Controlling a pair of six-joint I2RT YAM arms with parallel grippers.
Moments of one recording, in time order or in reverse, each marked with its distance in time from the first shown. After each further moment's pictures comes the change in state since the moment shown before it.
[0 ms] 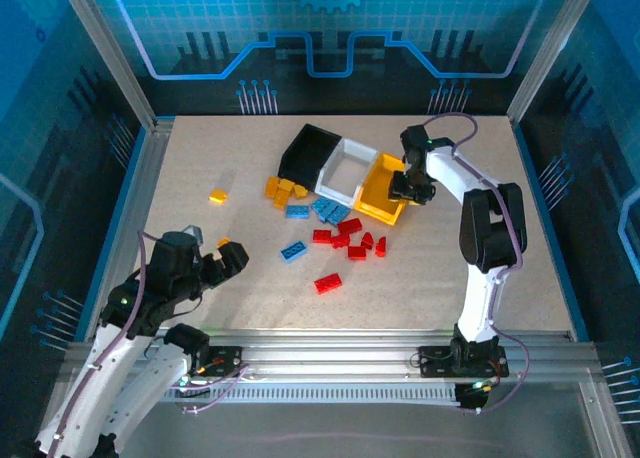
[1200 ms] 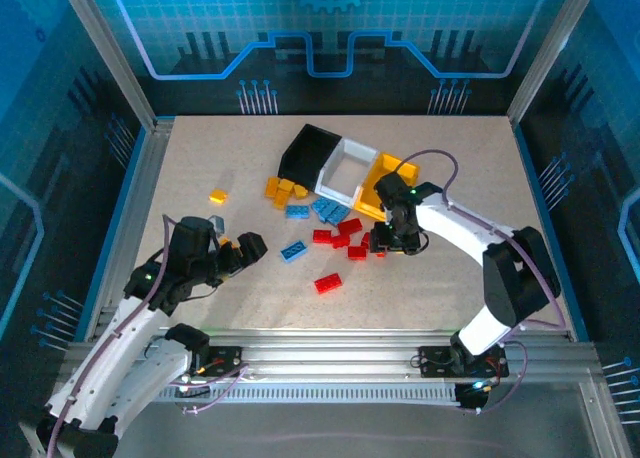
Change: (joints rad) left arm -0.002 0.154 -0.054 0.208 0.163 -0.014; right arm 0.281 -0.364 -0.461 0.003 -0.032 0.100
